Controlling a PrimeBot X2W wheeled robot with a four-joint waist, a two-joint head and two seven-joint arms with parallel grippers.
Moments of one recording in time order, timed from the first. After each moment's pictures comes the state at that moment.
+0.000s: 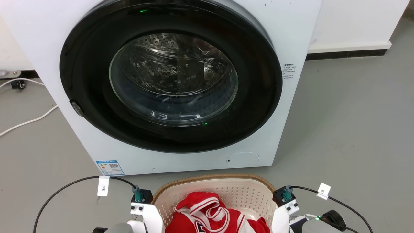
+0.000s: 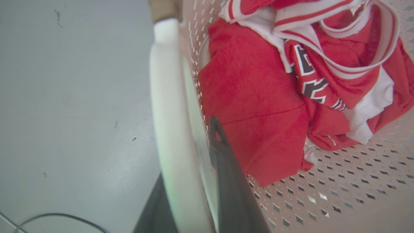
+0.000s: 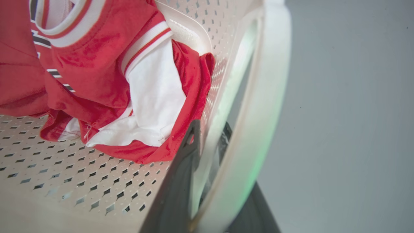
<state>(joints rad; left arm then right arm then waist) -0.51 0.19 -0.87 1.14 -0.87 -0.12 0.36 -0.55 -0.07 1.00 1.23 0.68 0.12 0.27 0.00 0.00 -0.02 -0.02</state>
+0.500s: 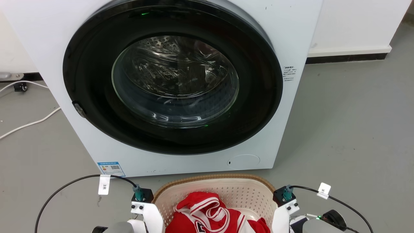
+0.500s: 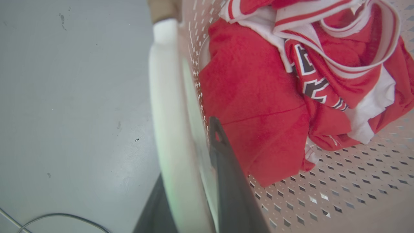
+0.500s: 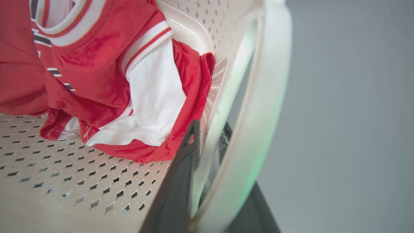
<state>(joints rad) -0.53 0.19 -0.94 1.16 -0.93 -0.12 0.36 -0.56 -0.08 1.08 1.23 0.76 0.12 0.27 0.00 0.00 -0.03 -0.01</state>
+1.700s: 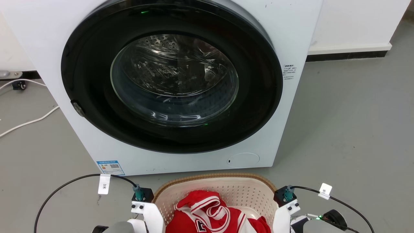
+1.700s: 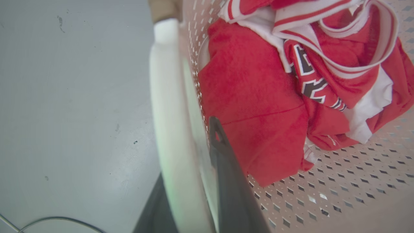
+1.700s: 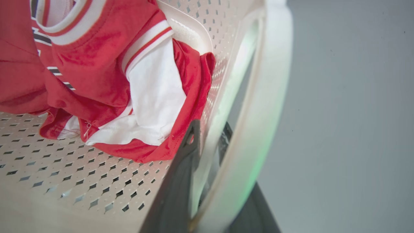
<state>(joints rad) -0.56 0.19 -1.06 1.19 -1.05 -0.12 0.31 -0.59 -0.08 1.20 1.26 0.88 0.12 0.22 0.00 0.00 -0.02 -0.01</state>
